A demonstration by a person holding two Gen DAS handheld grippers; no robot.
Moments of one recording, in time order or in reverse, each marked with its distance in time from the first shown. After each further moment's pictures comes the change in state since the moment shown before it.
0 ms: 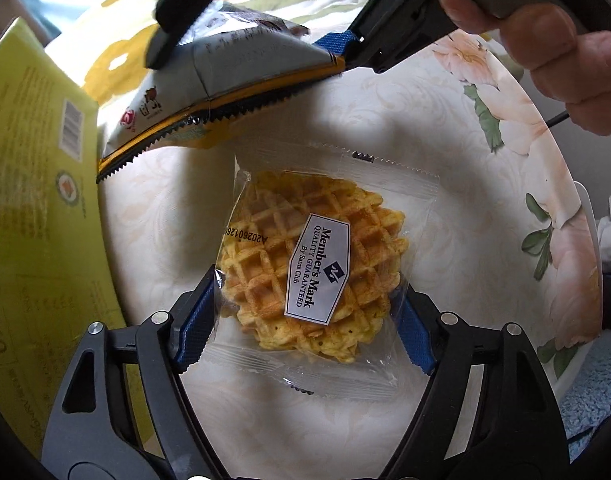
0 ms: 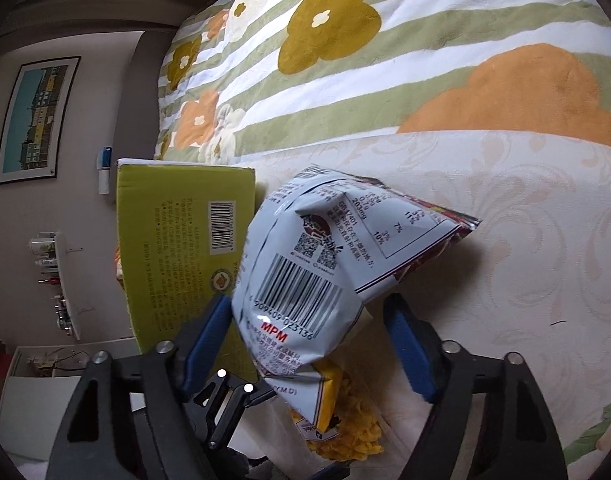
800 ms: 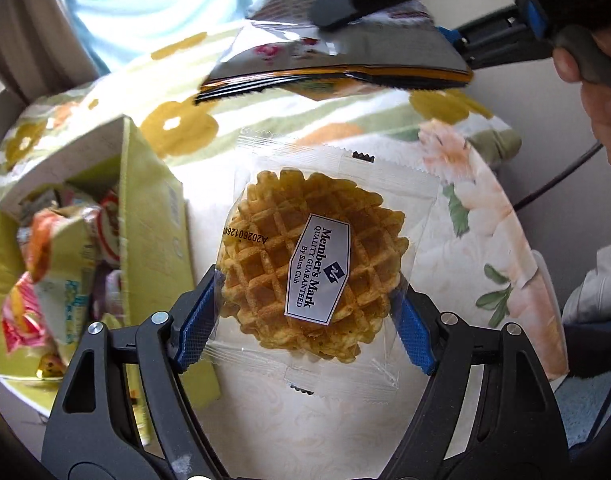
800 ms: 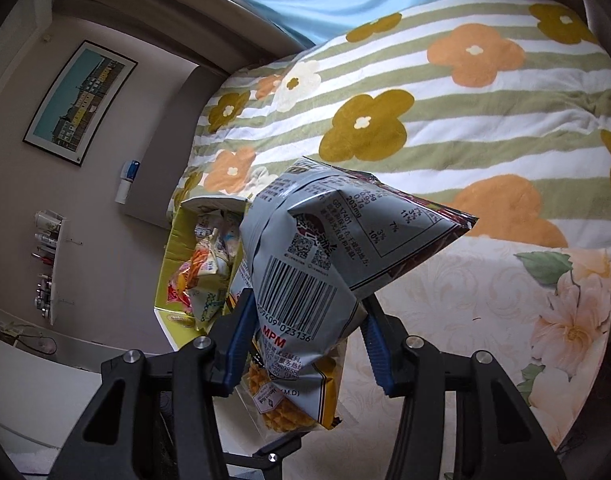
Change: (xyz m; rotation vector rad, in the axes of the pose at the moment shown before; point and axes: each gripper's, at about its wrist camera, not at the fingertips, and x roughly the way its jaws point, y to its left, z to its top) left arm -0.115 -0.013 0.010 -0.074 -0.246 0.096; right arm -0.126 0.085 -0.052 -0.240 -0.300 -0.100
